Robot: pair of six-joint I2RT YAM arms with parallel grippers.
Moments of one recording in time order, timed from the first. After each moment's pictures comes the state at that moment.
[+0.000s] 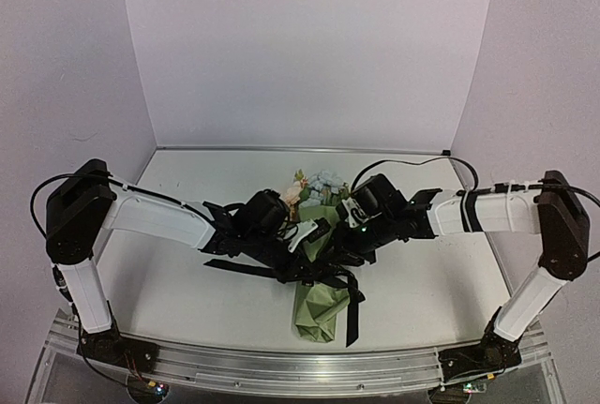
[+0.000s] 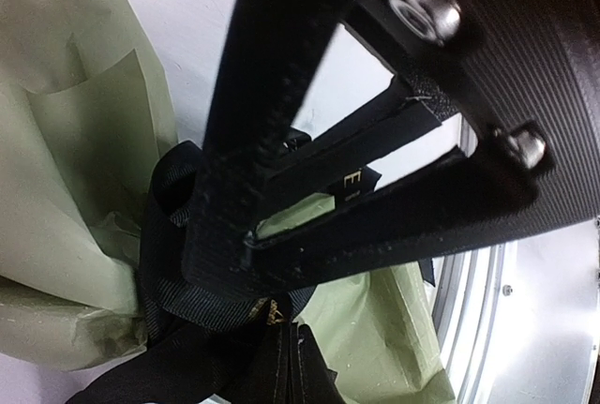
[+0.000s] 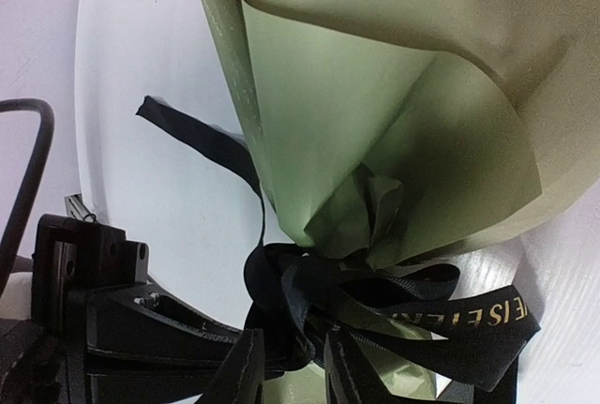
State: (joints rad) left arm -1.02 1.83 1.09 -0.03 0.46 -0.17; right arm 0.84 1.65 1.02 -0.28 -0.35 0.88
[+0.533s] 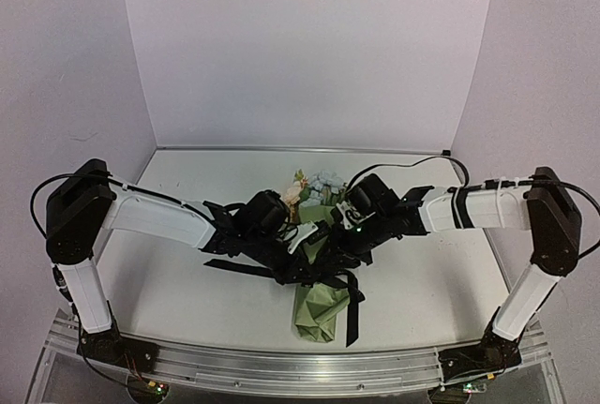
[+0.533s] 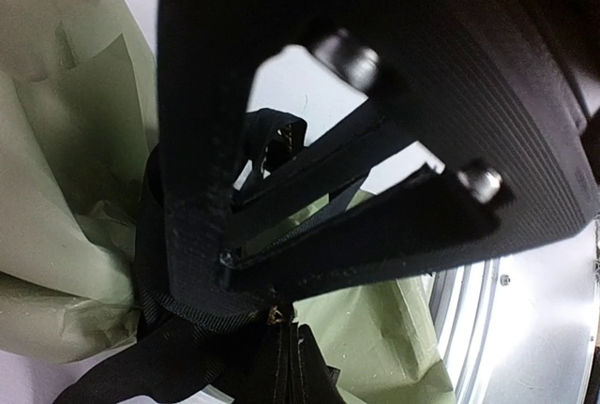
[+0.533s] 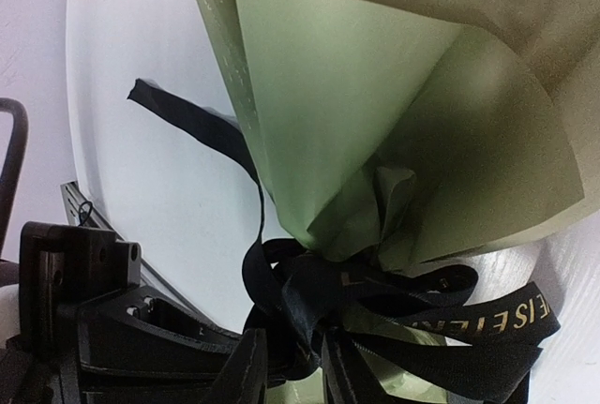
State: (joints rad) left arm -1.02 1.83 1.09 -0.07 0.48 -0.15; right arm 0.84 1.71 1.07 -0.33 -0.40 0.88
